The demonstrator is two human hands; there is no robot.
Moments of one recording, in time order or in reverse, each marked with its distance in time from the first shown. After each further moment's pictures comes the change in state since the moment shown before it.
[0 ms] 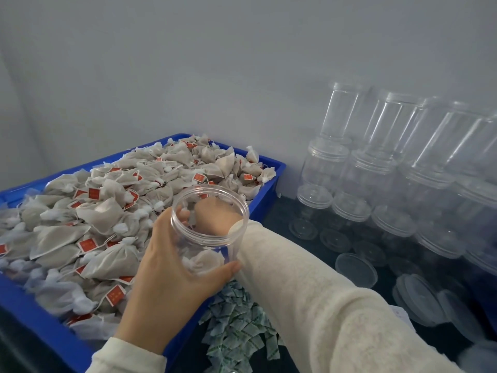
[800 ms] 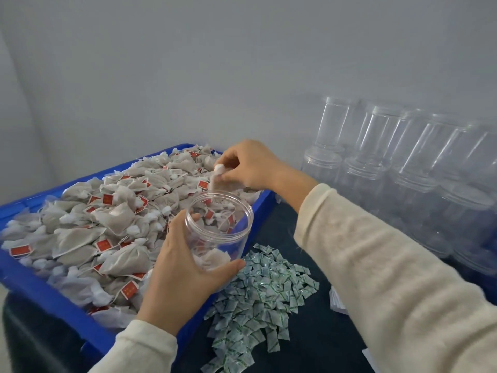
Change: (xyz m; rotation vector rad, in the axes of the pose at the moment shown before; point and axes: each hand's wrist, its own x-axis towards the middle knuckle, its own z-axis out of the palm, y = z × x) left_hand -0.002 -0.005 0.000 0.014 -0.034 -0.020; right_hand -0.058 0.010 -0.126 0.192 0.227 -0.126
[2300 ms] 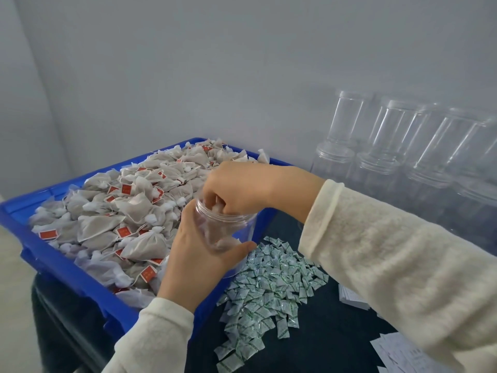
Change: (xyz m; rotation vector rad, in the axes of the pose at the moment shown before) left_hand 0.003 0.000 0.002 -0.061 0.053 -0.110; right_hand -0.032 -0.074 0.007 -0.538 -0.445 -0.277
